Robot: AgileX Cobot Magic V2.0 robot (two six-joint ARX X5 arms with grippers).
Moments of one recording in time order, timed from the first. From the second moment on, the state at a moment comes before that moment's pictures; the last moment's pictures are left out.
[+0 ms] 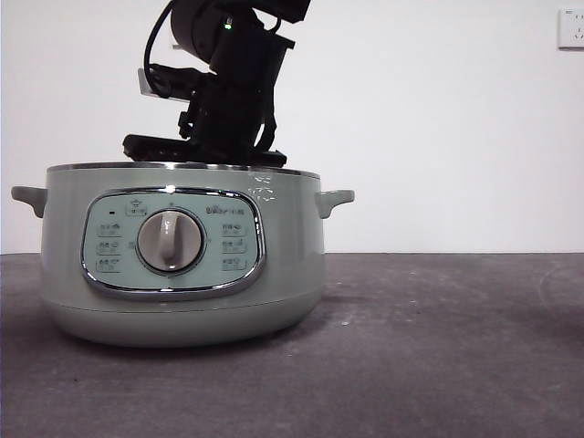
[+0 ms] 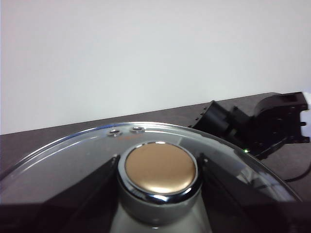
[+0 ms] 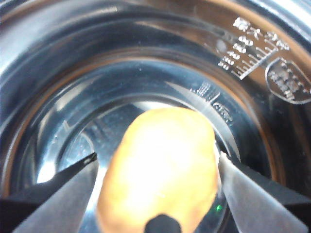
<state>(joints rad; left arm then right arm) -0.45 0.42 1.07 -0.76 -0.14 -0.05 0.82 2.16 1.87 -0.70 0.03 -0.09</state>
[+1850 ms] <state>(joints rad) -0.53 1.41 1.07 -0.19 -0.07 -0.10 0.81 1.19 1.87 -1.33 0.14 0.03</state>
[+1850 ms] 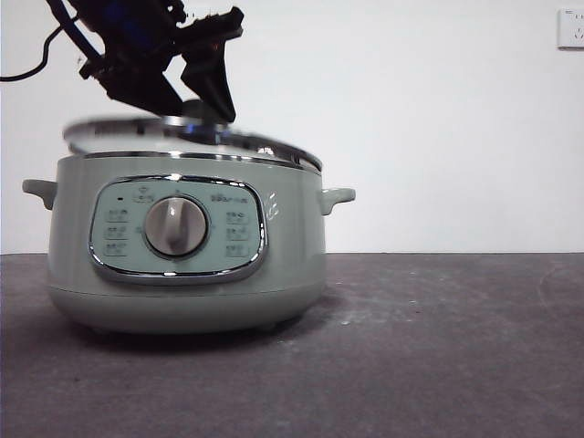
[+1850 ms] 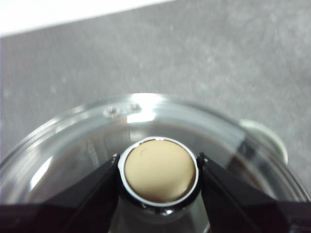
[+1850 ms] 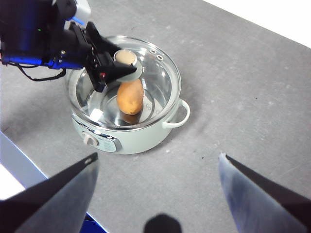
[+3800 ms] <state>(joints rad) -0.76 0.78 1.11 -0.64 -0.35 -0.08 0.81 0.73 1.01 -0.67 0.34 0.12</state>
